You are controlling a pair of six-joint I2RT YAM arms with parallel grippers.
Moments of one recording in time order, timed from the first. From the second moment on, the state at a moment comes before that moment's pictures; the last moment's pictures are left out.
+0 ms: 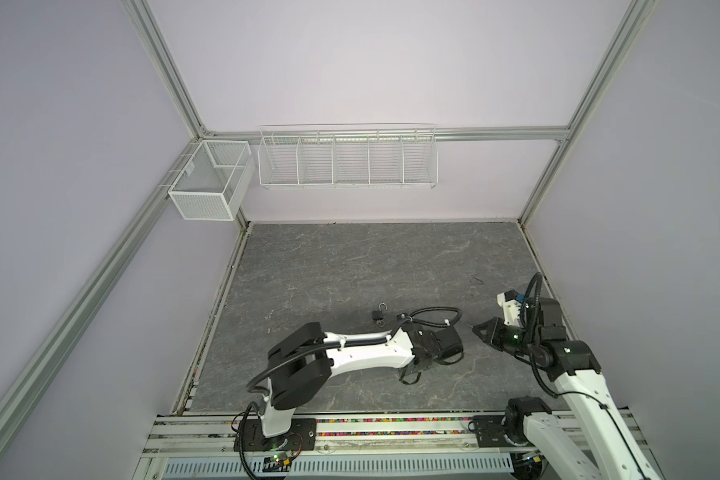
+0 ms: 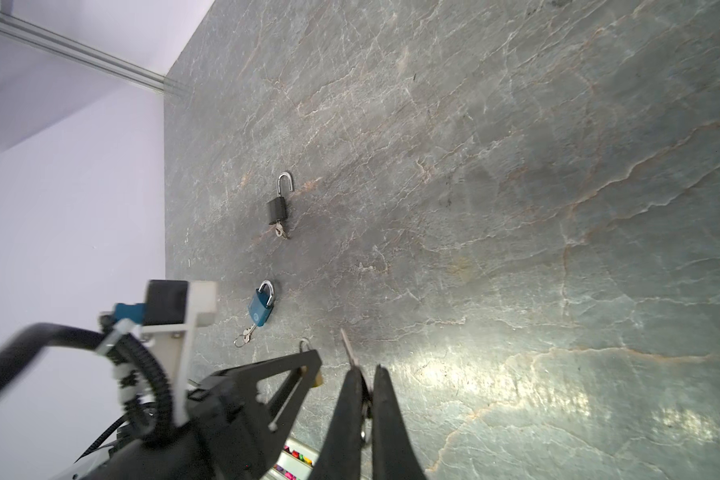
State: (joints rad) left arm -1.31 1.85 1.38 -0.83 -0.27 -1.48; right arm 0.08 0.72 0.66 -0.82 -0.49 0.50
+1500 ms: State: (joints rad) left arm -1.18 1.31 0.97 -0.18 -0.42 -1.73; right arm 1.05 0.84 0.75 -0.33 0.32 0.54
